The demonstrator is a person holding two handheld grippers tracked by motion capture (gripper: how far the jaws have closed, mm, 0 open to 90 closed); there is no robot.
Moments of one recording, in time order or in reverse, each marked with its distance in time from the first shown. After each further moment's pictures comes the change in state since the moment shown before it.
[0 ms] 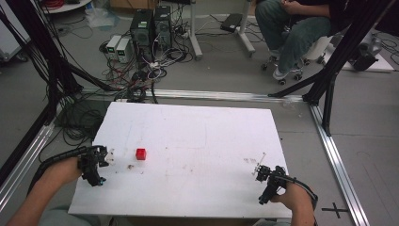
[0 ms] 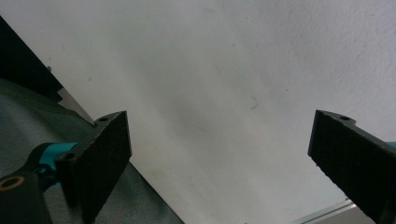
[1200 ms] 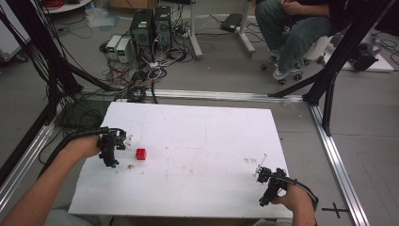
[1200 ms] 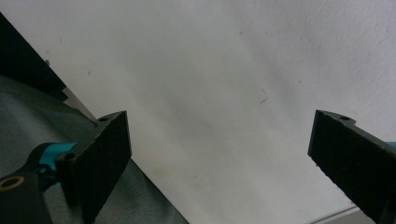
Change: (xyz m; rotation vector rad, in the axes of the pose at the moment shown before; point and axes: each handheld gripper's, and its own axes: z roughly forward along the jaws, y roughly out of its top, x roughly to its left) left arm 0.050 0.058 0.005 0.036 -0.029 0.180; right arm -0.001 -0.005 0.006 0.004 0.031 0.014
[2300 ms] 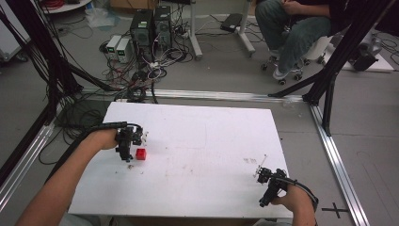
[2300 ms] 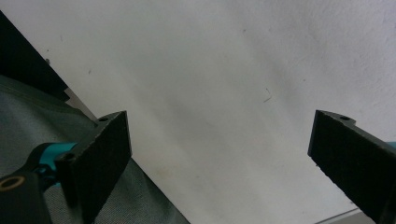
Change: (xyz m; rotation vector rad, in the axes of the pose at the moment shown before) left arm 0.022 0.050 0.018 0.016 -0.035 0.088; right arm 0.001 -0.001 0.002 0.002 0.005 0.010
